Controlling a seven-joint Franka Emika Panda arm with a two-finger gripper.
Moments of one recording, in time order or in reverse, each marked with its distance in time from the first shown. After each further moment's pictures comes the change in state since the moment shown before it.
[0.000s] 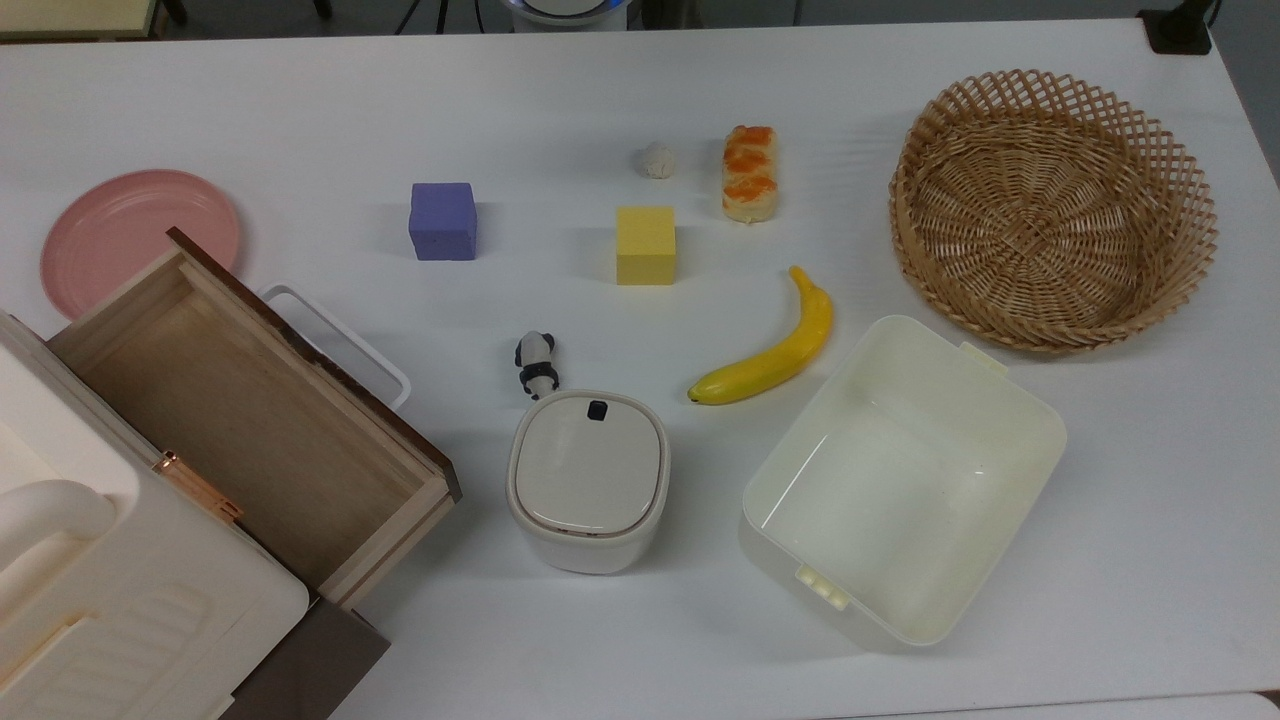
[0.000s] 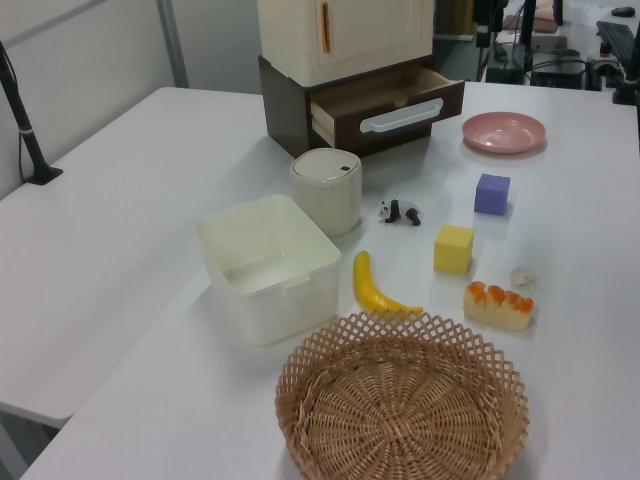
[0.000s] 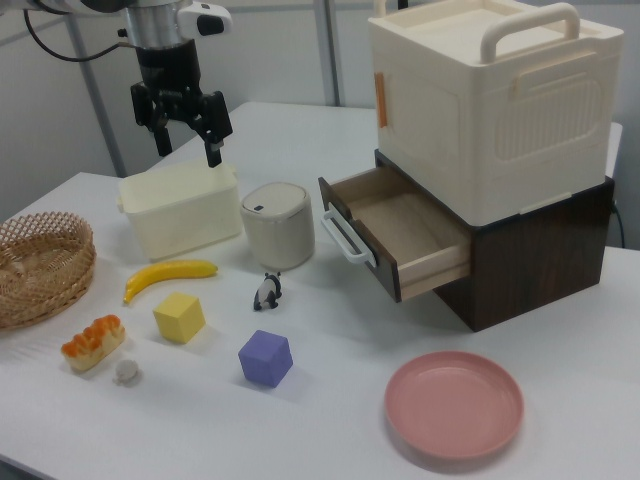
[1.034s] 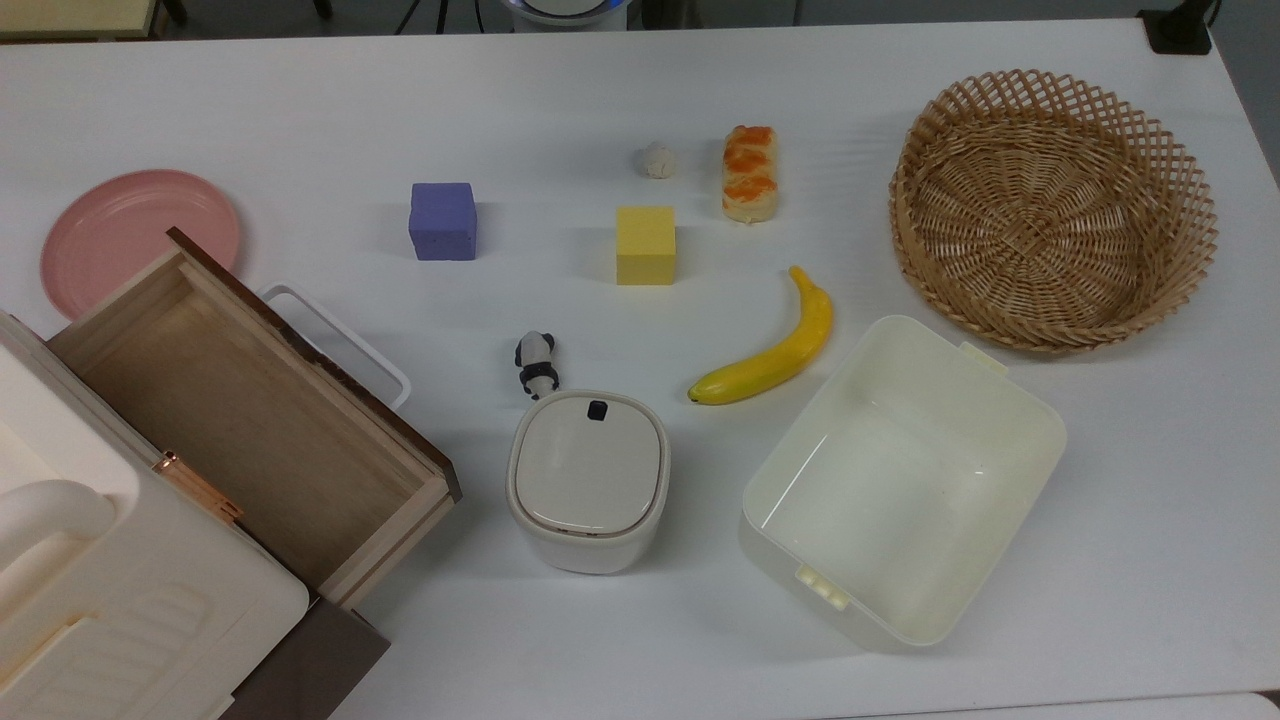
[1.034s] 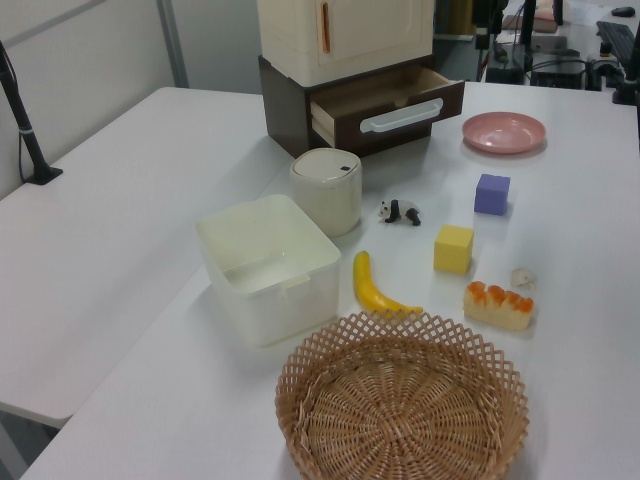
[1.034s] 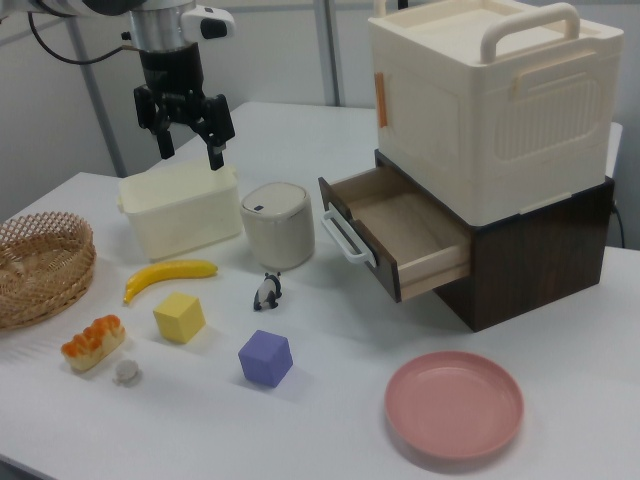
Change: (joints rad) arm -0.004 0.009 0.001 0.000 0.000 0.000 -0.001
